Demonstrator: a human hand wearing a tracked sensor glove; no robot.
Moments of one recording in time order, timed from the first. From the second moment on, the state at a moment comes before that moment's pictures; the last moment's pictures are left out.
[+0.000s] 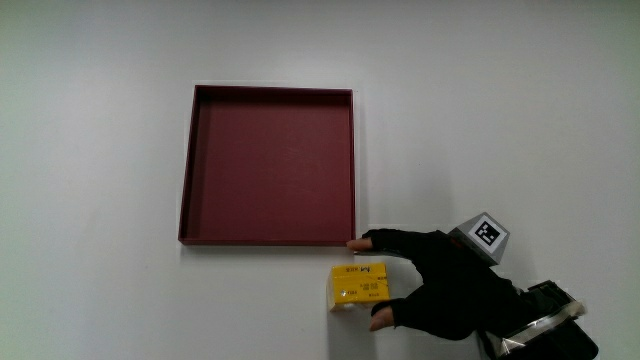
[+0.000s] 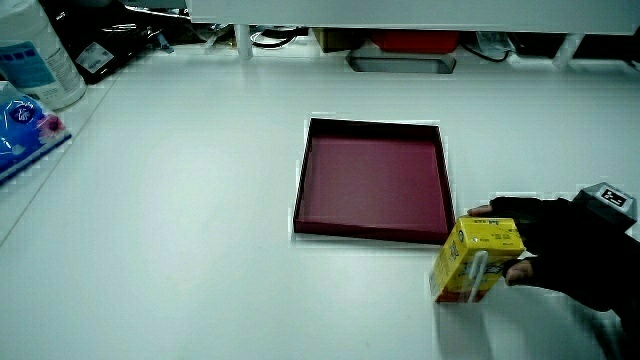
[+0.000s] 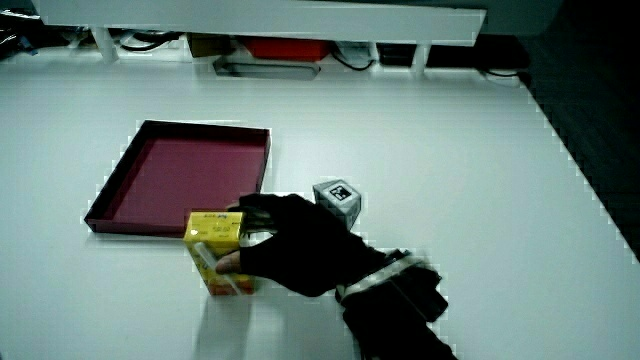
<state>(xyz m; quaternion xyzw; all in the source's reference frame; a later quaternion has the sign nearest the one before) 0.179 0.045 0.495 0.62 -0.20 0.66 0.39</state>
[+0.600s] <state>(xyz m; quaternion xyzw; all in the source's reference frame) 0.175 0.049 0.495 0.62 -0.19 0.67 0.36</state>
